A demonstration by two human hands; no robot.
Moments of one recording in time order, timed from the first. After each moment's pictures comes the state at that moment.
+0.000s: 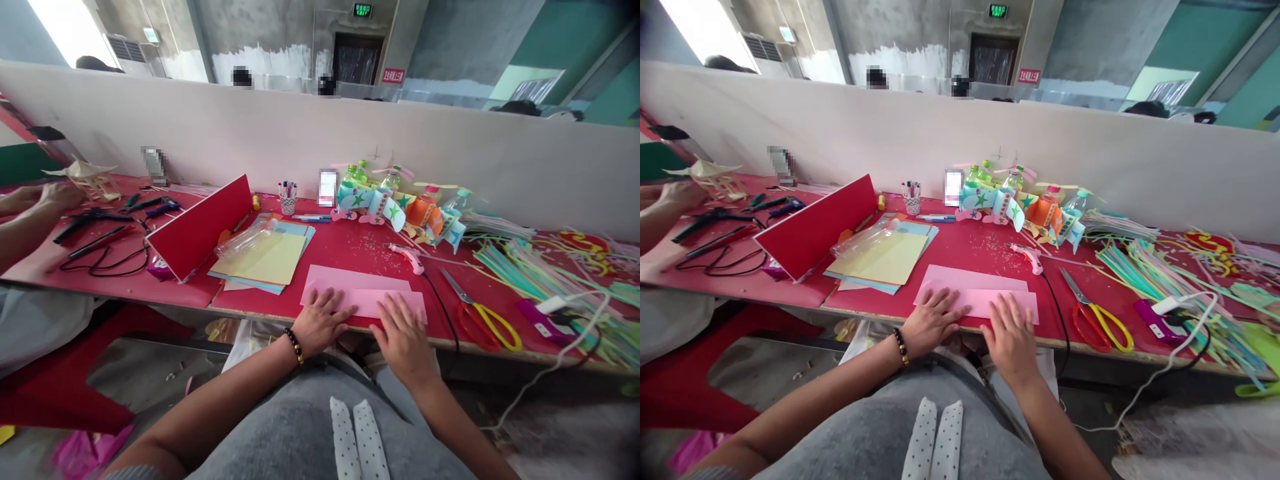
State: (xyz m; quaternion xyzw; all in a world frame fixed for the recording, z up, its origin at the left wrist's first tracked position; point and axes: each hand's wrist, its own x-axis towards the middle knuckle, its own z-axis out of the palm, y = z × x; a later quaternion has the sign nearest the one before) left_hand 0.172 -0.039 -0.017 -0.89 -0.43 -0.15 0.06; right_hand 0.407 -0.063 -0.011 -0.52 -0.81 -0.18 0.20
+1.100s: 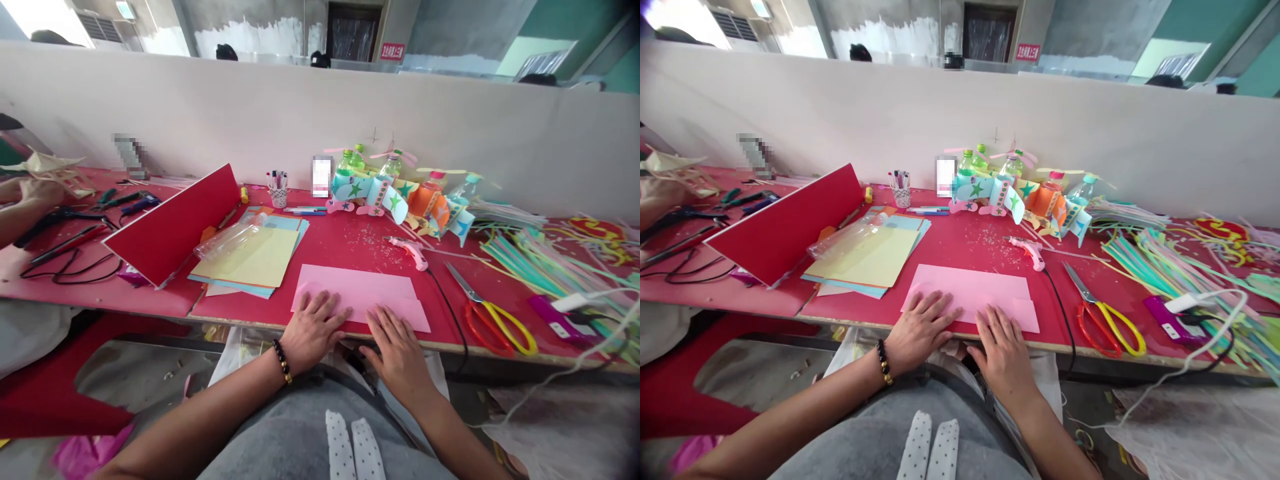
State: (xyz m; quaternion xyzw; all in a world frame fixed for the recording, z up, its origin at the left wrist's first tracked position) left_hand 0.173 -0.040 -0.008 -0.88 -0.45 -0.14 0.02; right_hand 0.410 -0.068 -0.028 -0.51 -0.84 -0.09 0.16
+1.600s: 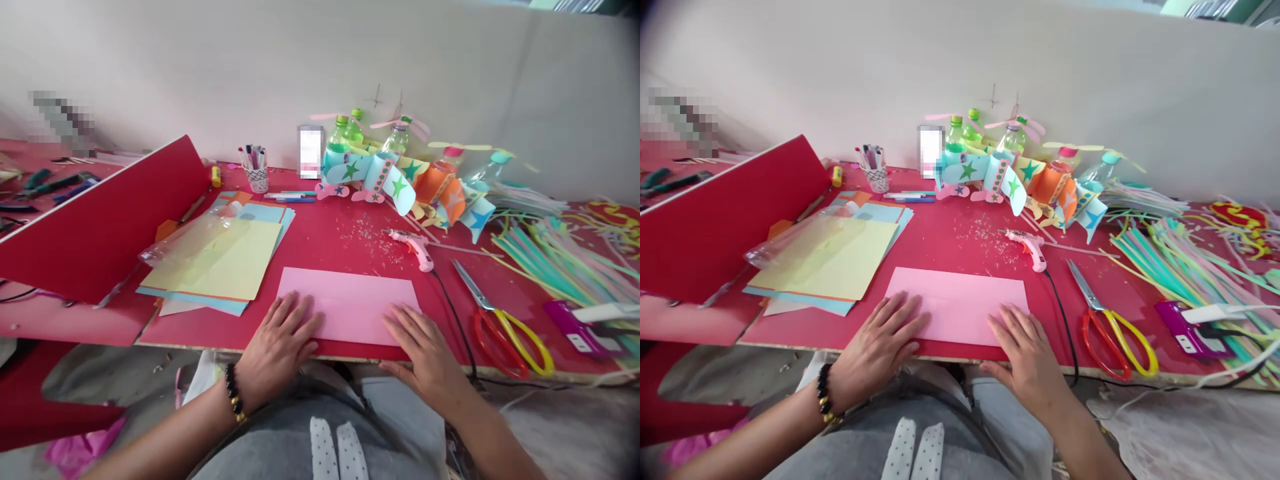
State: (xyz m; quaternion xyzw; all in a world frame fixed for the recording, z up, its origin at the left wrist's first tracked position) left_hand 0.151 -0.024 -0.006 -0.87 -0.47 -0.13 0.00; right_hand 0.472 -0.028 -0.008 -0.47 -0.88 -0.02 0.11
